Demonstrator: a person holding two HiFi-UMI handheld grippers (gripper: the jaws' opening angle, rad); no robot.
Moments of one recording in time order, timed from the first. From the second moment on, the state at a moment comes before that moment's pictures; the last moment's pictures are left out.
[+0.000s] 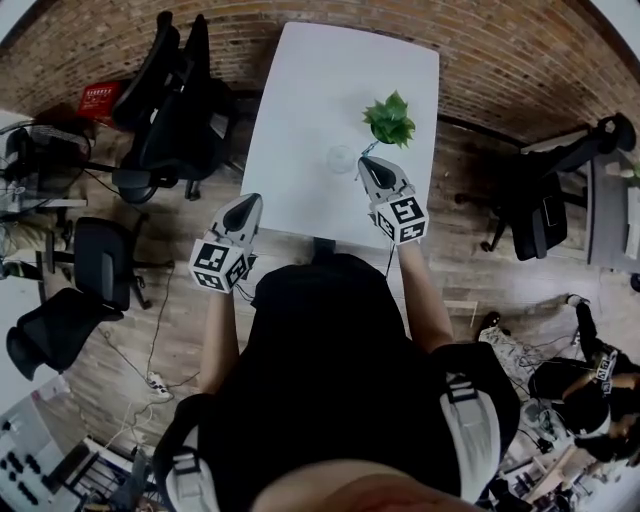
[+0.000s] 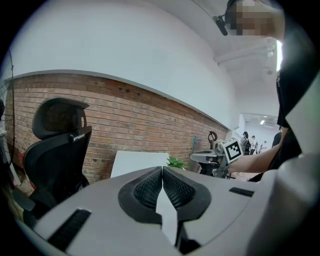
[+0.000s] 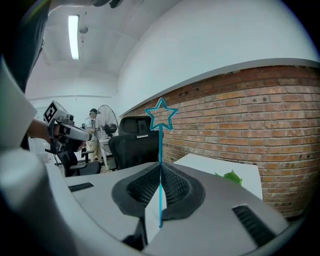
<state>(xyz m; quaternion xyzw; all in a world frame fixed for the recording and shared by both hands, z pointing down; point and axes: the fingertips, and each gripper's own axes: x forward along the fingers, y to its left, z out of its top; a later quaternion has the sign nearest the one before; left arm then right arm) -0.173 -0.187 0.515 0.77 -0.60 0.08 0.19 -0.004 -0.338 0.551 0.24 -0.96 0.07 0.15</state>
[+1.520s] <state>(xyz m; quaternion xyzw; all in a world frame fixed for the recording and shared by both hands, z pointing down) -0.181 -0.191 0.530 0.72 -0.66 0.11 0.21 -0.042 -0.374 0.645 0.17 -0.96 0.12 0.19</state>
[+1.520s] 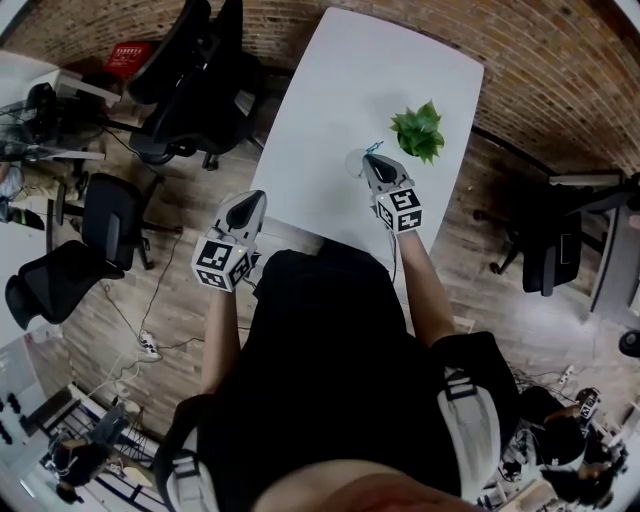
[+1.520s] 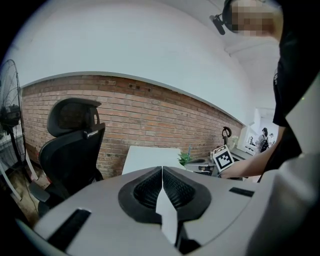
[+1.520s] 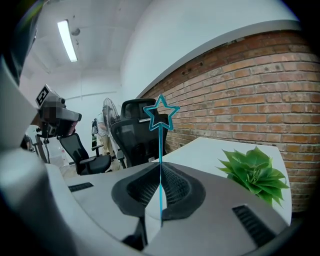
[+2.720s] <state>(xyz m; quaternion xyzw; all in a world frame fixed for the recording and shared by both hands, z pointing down) -0.192 -0.200 0.537 0.71 -0.66 0.13 0.22 -0.070 -0.385 0.677 0.14 -0.96 0.11 0.24</state>
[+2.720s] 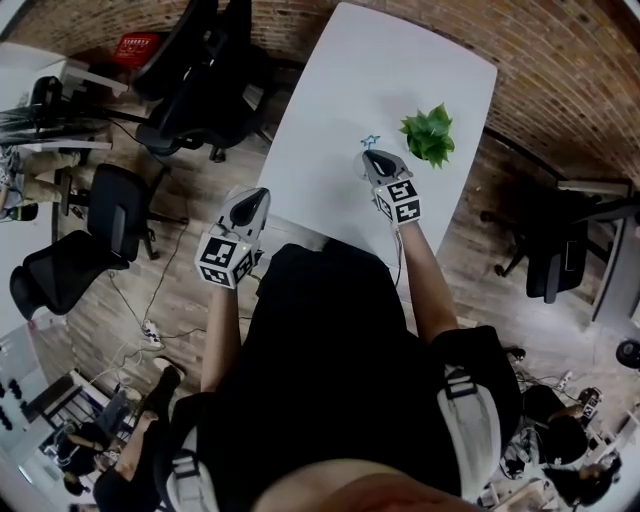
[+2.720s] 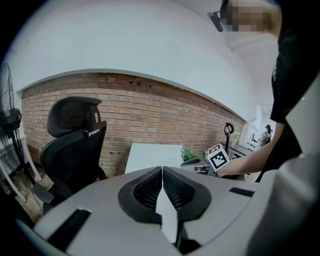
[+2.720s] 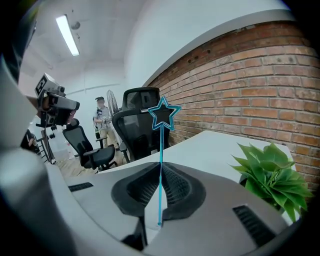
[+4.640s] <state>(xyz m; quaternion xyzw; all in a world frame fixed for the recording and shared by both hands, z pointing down) -0.160 -0.152 0.514 0.81 -0.54 0.12 0.18 0.031 -0.270 0.603 0.25 -0.94 0.13 0.20</state>
